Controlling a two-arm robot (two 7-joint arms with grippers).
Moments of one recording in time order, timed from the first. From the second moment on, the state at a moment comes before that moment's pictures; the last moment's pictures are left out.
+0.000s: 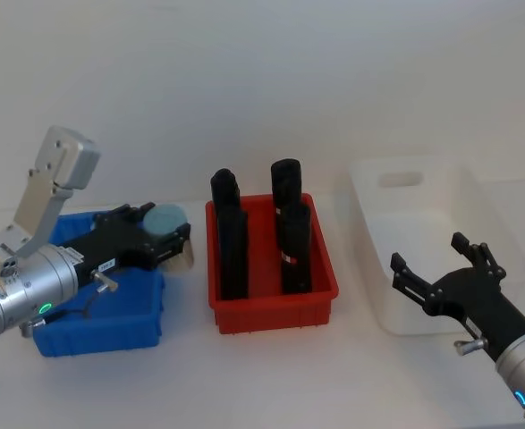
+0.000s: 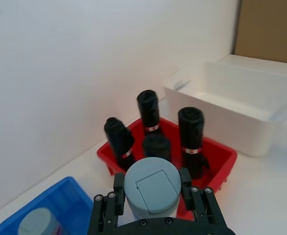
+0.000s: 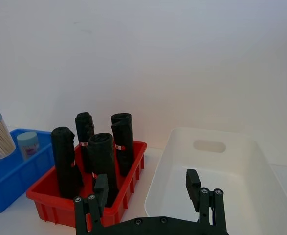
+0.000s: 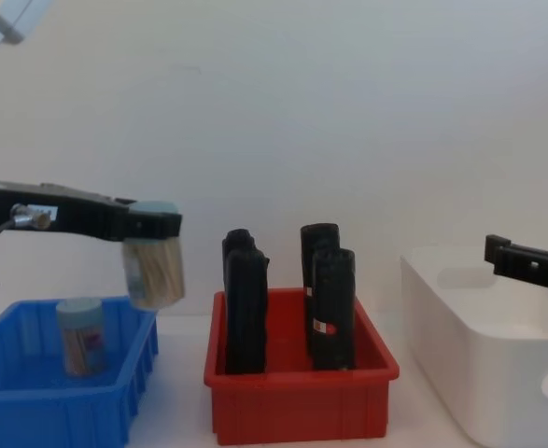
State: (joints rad) left arm -0.40 0.49 0.25 -1.54 -0.34 0.37 -0.50; right arm -0.01 0.34 -0.23 -1.77 0.29 0.03 0.07
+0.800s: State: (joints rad) left arm -0.46 0.46 0.30 -1.58 -0.32 0.38 -0.79; right arm -0.01 0.34 -0.23 -1.77 0.29 0.03 0.08
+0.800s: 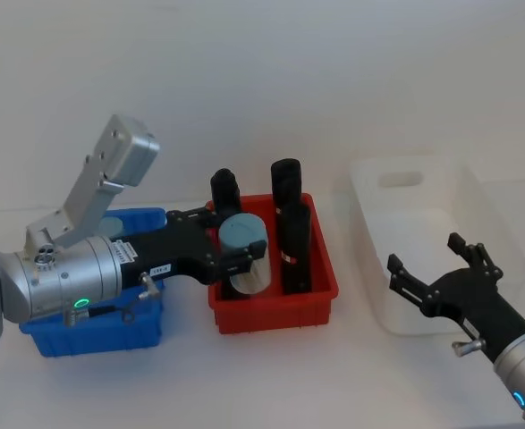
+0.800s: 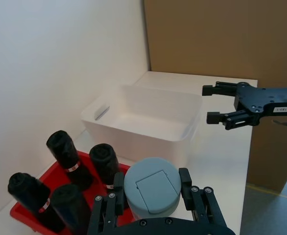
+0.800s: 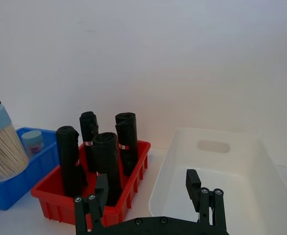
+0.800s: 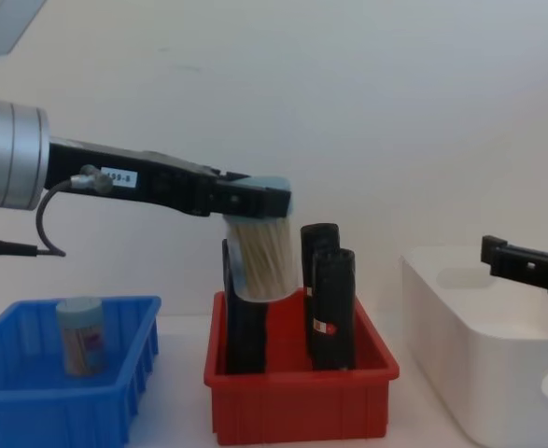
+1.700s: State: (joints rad) left arm -0.48 0.45 0.32 -1.59 -0.32 0.39 -0.86; right arm 0.02 0.34 -0.27 -1.78 0.23 0.07 0.37
